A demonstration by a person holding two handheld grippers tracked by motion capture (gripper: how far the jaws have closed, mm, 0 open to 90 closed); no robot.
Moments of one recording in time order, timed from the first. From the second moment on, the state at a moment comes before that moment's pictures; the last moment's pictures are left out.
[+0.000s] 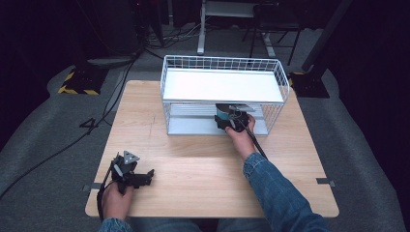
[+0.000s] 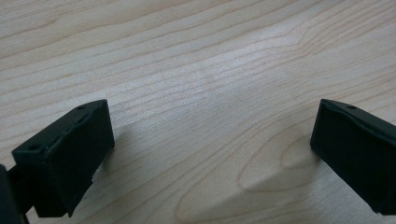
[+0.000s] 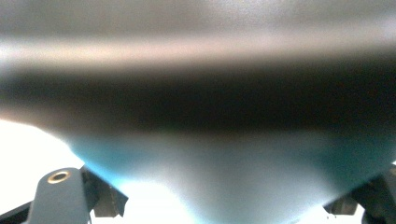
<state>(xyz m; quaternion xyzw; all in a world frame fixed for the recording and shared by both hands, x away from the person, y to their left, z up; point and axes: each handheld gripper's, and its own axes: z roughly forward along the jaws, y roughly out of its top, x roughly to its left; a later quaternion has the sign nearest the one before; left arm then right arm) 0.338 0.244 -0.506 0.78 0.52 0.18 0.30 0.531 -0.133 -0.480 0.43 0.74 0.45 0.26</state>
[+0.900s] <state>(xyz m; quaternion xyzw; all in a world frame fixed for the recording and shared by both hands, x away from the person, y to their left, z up) 0.338 0.244 -0.506 0.78 0.52 0.18 0.30 0.536 -0.135 -0.484 0.44 0.74 0.46 0.24</state>
